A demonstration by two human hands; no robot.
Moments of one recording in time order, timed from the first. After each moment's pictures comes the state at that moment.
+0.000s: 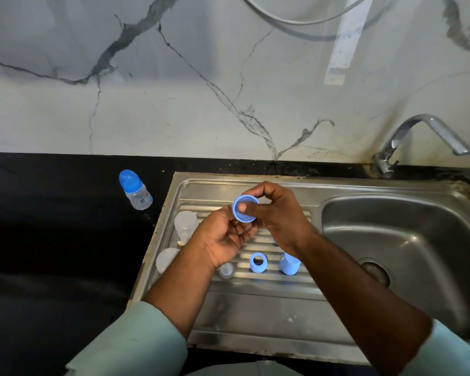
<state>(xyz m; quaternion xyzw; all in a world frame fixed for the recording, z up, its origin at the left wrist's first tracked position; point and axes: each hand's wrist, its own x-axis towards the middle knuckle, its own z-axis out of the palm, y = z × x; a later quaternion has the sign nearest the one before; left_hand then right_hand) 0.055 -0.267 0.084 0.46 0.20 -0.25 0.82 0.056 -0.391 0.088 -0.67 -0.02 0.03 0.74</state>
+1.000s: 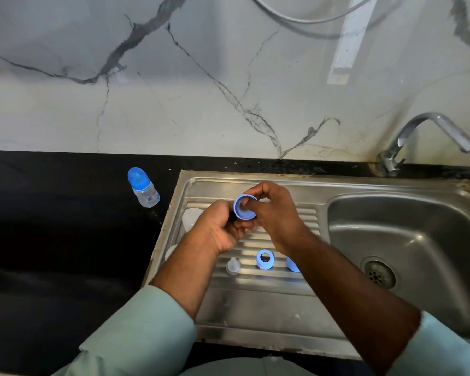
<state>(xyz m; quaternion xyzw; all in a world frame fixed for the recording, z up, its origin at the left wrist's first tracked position) 0.067 -0.255 0.088 0.49 0.26 -0.24 0.79 0.053 -0.364 0.090 -0.71 0.07 0.01 0.70</state>
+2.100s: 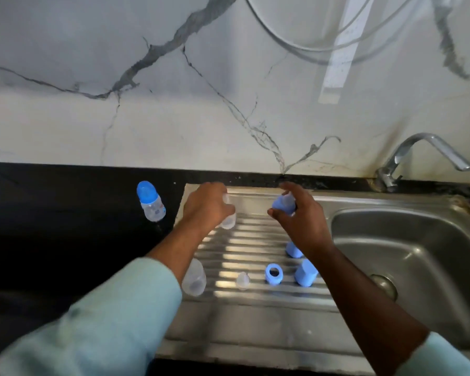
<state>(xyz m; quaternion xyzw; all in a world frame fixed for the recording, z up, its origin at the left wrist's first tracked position) 0.116 -0.193 0.096 0.96 0.00 -0.09 0.26 0.062 -0.393 0.071 -0.88 0.01 -0.16 0.46</state>
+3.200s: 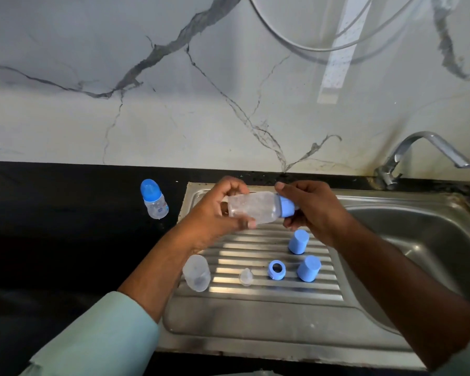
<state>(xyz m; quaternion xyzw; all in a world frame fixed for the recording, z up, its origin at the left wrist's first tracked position) 0.058 -0.173 0.121 0.77 -0.16 -0.14 0.61 0.057 -0.391 0.130 -0.72 0.06 0.05 0.69</state>
